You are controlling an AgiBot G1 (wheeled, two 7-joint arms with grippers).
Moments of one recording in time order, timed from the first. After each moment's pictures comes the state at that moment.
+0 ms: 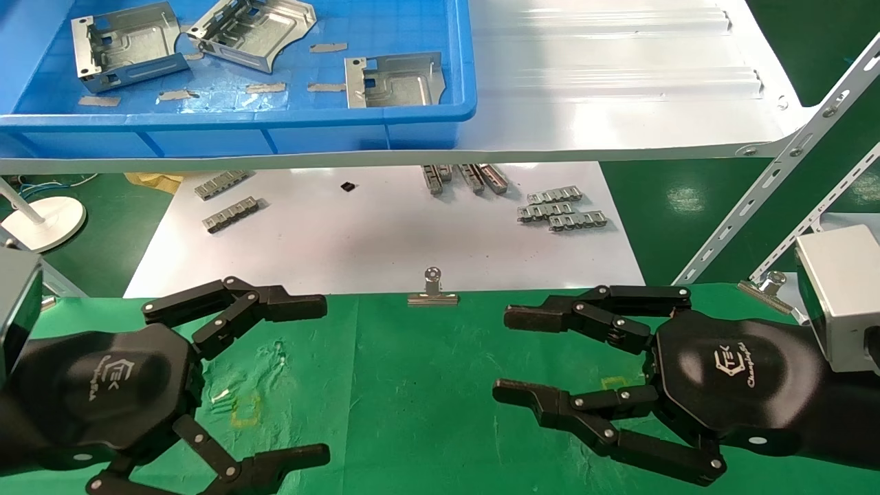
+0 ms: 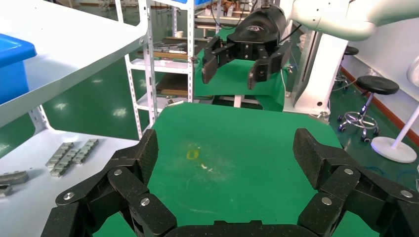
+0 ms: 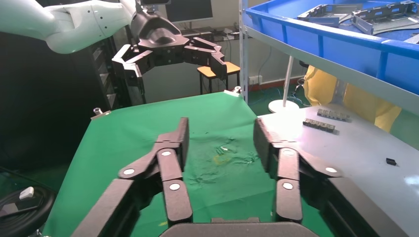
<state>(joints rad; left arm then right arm) -1.08 0.61 0.28 -1.28 0.73 1.50 -0.19 1.09 -0.57 -0.38 1.24 -0.65 -1.45 0.13</state>
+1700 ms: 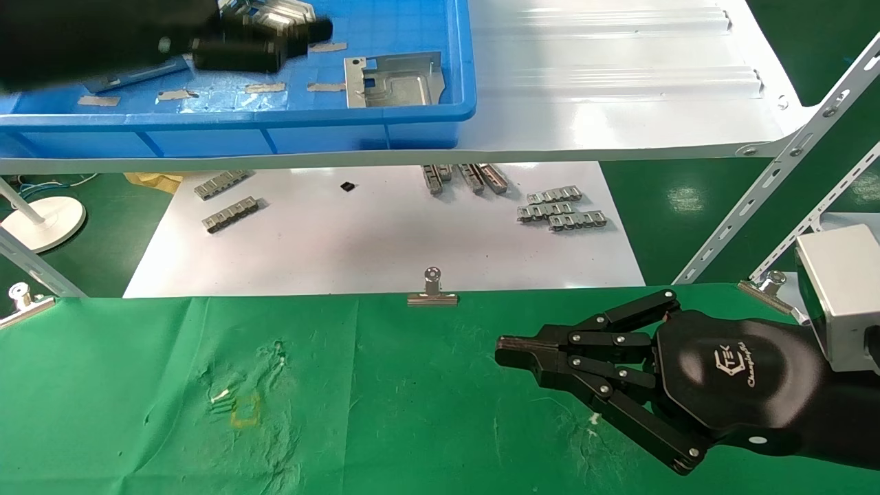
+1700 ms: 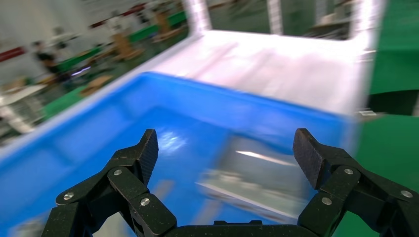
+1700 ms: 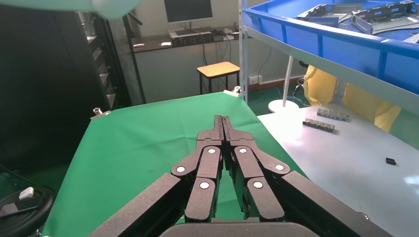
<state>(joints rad) -1.77 0.93 0.42 -0.69 1.19 1.20 -0.10 1.09 -0.57 -0.38 1.24 -0.65 -1.45 0.13</state>
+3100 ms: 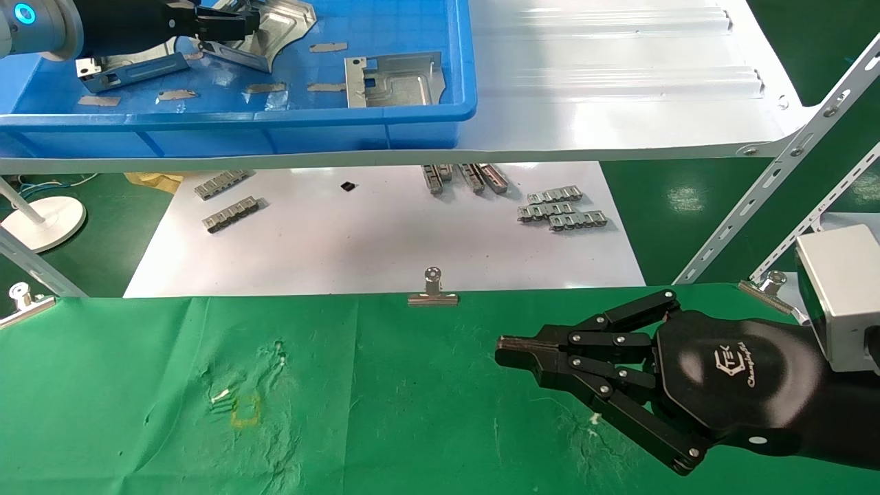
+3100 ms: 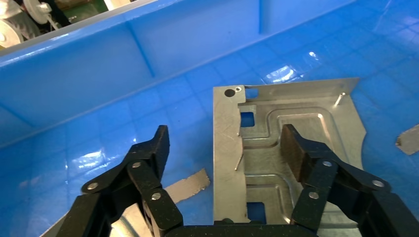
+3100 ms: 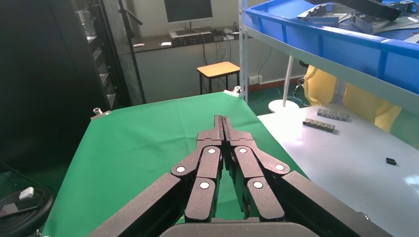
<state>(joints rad) -2.11 1.22 0.56 0.04 1.49 0.73 -0.14 1.09 -0.57 -0.38 1.24 -0.65 -1.45 0.13</state>
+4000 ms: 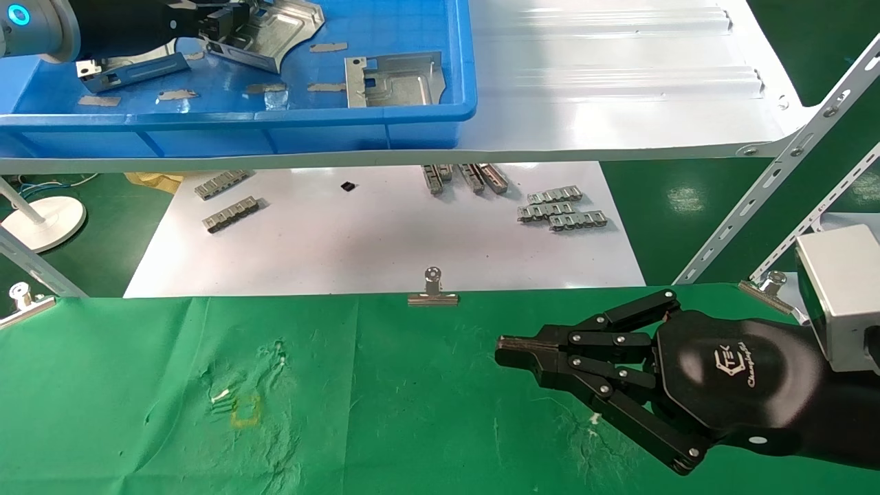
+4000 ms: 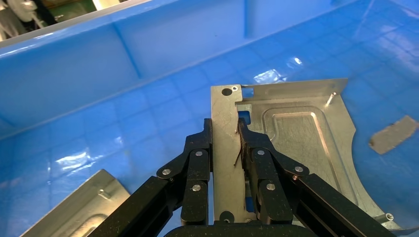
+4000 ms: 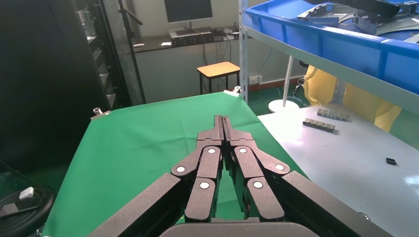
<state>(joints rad) -2.11 1.19 0.55 -0.01 1.47 0.79 -0.17 1.09 -0.57 -0.38 1.24 -0.65 -1.45 0.13</state>
